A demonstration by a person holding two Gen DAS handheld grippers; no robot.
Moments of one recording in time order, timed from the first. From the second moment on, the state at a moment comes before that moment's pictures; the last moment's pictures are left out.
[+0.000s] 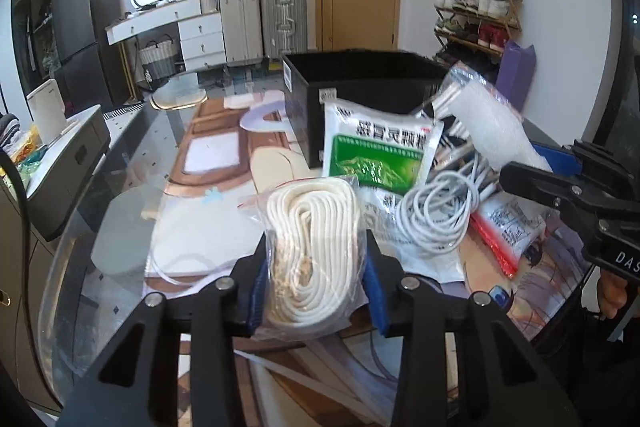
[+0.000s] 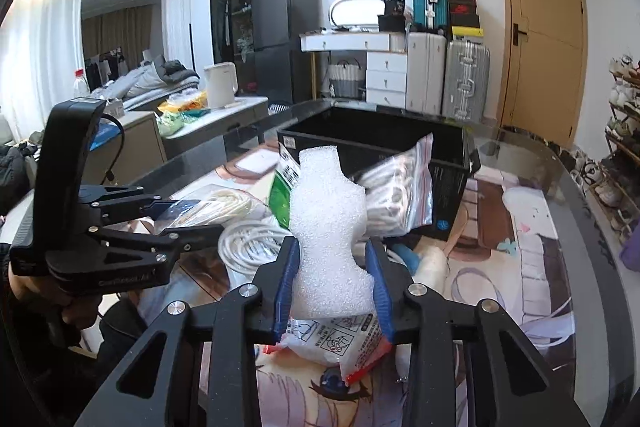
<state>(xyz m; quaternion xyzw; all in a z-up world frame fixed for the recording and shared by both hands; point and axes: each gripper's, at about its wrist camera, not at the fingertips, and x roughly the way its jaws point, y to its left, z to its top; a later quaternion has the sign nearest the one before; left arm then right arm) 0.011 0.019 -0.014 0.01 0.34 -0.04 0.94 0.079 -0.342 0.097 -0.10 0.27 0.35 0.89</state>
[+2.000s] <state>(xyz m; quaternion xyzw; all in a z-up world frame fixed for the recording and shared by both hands) 0.133 0.000 0.049 0.00 0.26 -0.06 0.96 0.221 -0.339 0.148 -0.07 0.30 0.32 0.89</state>
